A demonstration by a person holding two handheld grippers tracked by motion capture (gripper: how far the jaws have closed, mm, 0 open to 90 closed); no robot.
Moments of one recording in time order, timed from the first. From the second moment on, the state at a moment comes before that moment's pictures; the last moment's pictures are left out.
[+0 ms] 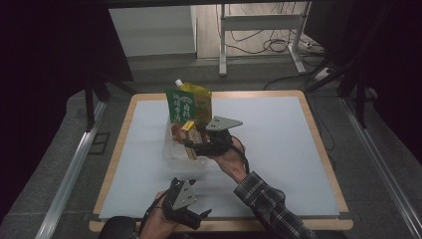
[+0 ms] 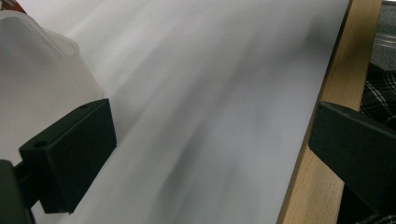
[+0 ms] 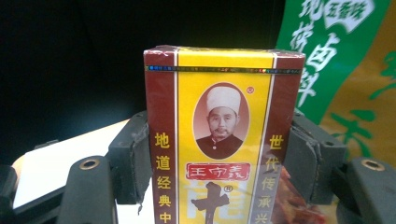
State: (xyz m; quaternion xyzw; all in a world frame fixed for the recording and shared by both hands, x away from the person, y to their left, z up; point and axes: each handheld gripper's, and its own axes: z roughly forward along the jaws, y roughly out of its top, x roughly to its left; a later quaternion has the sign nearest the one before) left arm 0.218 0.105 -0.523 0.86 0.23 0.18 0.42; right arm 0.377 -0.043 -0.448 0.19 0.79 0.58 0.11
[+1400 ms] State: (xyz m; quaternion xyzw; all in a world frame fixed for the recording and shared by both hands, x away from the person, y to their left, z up) left arm 0.218 0.103 -0.524 0.87 0.22 0.18 0.41; right arm 0.378 -0.043 -0.490 0.21 0.84 0.50 0.09
